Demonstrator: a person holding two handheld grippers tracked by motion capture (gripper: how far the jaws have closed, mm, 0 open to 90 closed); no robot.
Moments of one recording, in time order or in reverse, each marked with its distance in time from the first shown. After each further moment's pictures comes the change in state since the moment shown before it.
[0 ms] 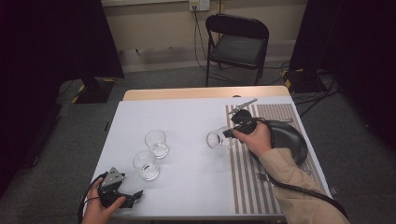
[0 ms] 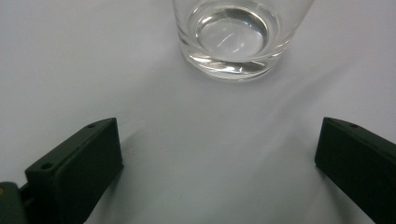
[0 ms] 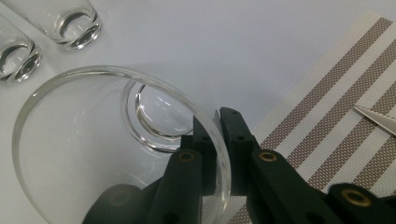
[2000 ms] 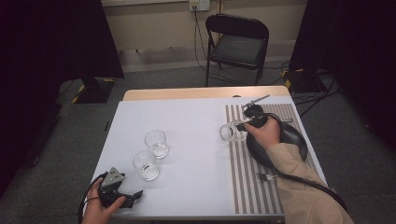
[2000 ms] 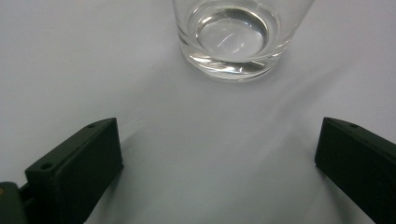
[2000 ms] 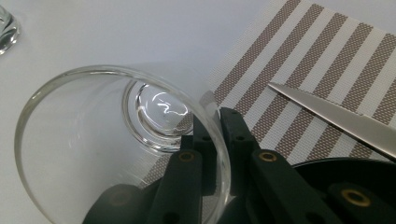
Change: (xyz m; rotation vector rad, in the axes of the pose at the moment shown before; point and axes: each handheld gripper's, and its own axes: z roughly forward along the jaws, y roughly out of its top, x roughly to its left) left arm 0.000 0.000 0.000 -0.001 0.002 0.003; right arm -0.051 -0.010 0.000 0.005 -0.107 0.091
